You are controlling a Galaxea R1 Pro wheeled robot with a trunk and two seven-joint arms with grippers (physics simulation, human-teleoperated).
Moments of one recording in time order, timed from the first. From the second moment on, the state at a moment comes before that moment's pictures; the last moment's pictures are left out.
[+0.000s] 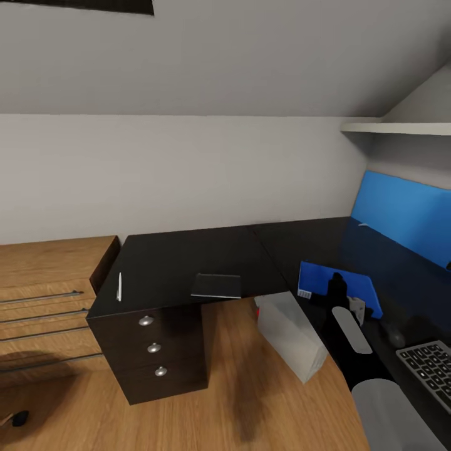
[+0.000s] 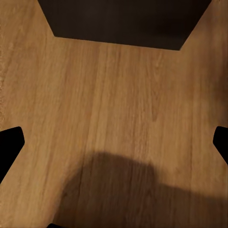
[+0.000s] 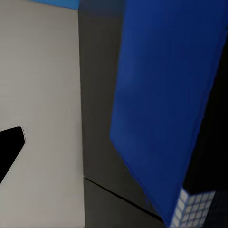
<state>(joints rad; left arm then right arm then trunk) -0.13 -0.08 -0.30 -0.49 0.43 -0.26 0.33 -0.65 -0.04 -0.08 -0.97 -1.44 -0.36 -0.27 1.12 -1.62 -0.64</state>
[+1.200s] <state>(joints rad) -0.13 -0.08 -0.29 -0.49 0.43 -0.27 0.34 -0.65 0.01 0.48 -0.97 -1.42 -0.29 -0.34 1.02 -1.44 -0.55</state>
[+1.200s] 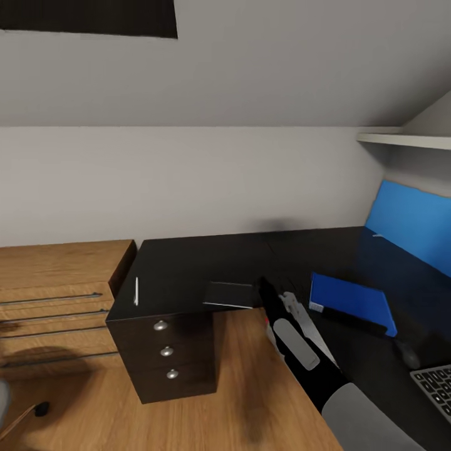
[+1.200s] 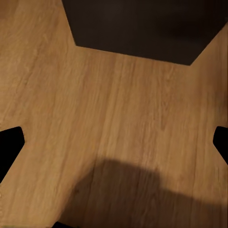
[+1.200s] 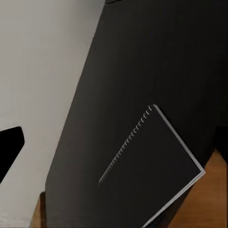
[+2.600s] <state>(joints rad) -0.13 -0.08 -0.29 -0.49 0.43 -0.26 0.38 -0.65 -0.01 0.34 -0.97 -1.43 -0.13 -0.33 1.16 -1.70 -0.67</state>
